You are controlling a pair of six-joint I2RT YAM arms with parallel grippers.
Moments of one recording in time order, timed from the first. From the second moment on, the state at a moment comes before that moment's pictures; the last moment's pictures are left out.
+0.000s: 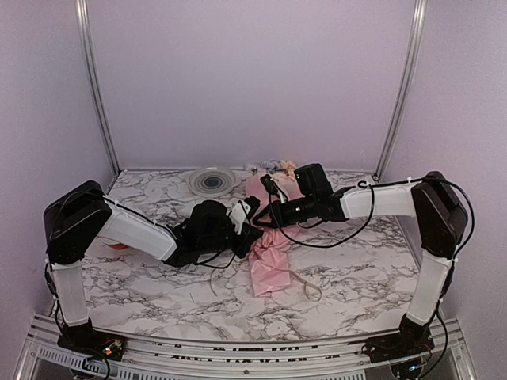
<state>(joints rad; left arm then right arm) -0.91 1.95 1.00 0.59 0.07 -0.09 0.64 1.87 1.21 0.04 -0.64 0.35</state>
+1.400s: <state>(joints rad) -0.90 1.96 0.93 0.71 0.08 -0.18 0.79 1.71 0.96 -0.16 -0.44 0.13</state>
